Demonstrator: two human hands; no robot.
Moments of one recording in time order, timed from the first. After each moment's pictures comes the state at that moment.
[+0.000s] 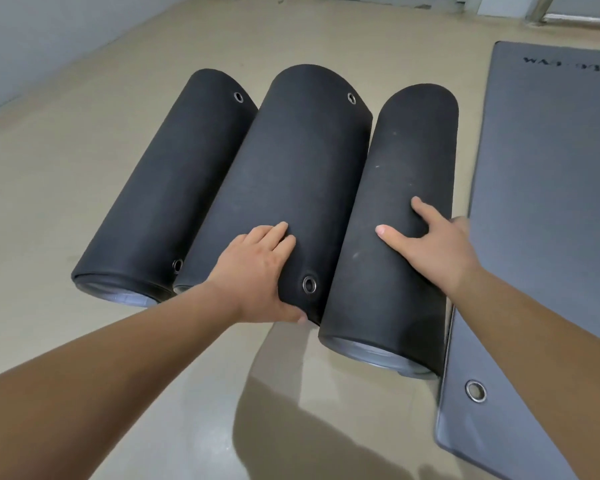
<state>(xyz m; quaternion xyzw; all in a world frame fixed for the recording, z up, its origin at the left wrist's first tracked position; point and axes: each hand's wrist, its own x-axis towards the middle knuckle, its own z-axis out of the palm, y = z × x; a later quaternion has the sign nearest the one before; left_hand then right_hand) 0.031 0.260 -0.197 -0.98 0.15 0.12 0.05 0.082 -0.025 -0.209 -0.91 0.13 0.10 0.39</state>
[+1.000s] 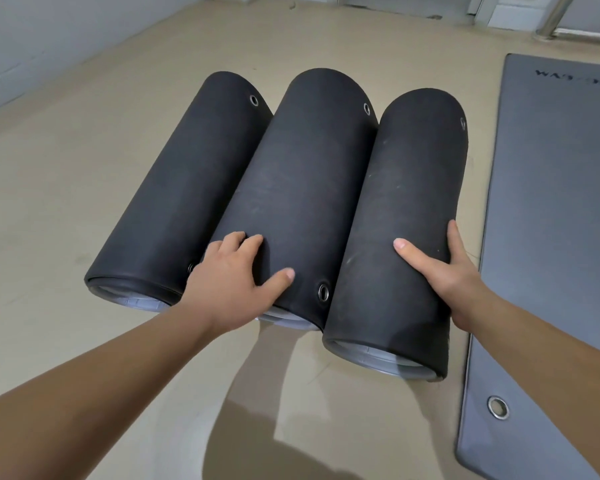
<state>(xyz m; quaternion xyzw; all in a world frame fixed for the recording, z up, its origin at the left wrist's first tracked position) 0.015 0.312 -0.199 -0.98 -0.06 0.07 -0.15 0.070 -0.008 -0.230 -0.74 0.19 0.14 0.63</state>
